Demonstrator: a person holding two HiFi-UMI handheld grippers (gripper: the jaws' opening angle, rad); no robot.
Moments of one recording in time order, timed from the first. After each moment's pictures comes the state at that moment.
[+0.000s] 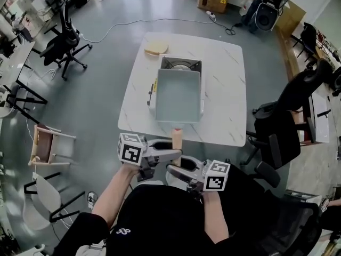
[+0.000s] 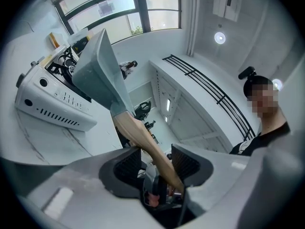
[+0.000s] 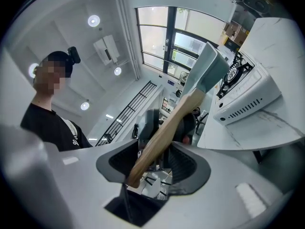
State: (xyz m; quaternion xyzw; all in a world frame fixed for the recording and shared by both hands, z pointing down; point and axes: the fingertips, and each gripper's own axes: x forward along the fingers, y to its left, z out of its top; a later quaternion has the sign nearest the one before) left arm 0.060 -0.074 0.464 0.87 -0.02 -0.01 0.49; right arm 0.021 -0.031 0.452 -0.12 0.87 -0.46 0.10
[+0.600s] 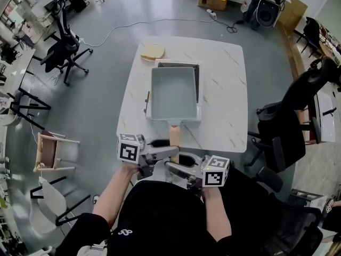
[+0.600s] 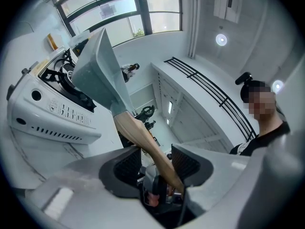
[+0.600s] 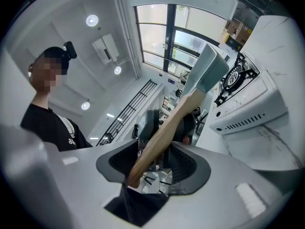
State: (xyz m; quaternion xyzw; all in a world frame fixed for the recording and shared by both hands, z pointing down) left arm 0.072 -0.124 0.464 0.86 -0.04 -0.01 0.50; right arm 0.034 -0.080 0.455 -0.11 0.87 -0.47 0.10
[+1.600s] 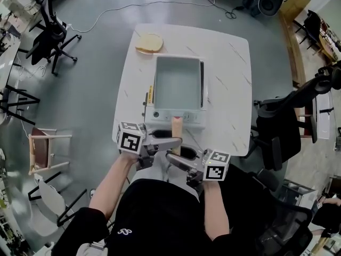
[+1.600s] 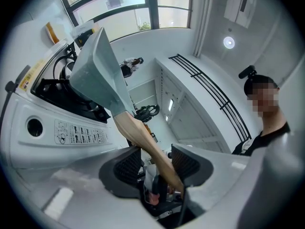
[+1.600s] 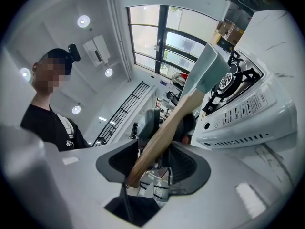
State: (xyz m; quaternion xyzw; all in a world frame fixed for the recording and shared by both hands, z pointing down) left arm 0.059 -0.205 0.498 0.85 0.00 0.01 0.53; right arm 0.019 -0.164 0.486 -0.14 0.86 -0.49 0.09
